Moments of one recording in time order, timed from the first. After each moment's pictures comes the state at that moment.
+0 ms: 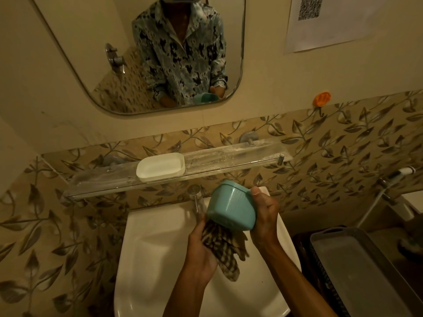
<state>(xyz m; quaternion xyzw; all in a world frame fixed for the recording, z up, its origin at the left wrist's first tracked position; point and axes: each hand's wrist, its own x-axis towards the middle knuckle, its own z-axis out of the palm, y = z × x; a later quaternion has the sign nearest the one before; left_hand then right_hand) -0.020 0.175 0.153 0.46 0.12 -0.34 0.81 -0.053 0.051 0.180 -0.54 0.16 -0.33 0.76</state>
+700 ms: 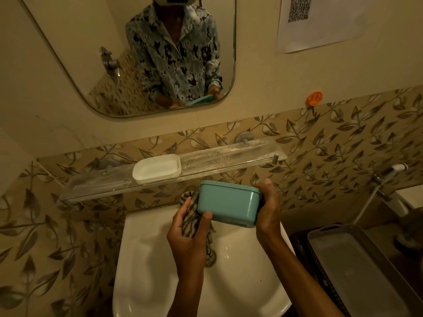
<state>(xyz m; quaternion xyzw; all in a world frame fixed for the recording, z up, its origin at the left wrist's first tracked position) -0.032 0.184 0.183 0.66 -0.04 -0.02 0.75 -0.055 0.037 0.187 -0.53 0.24 -0.32 0.75</state>
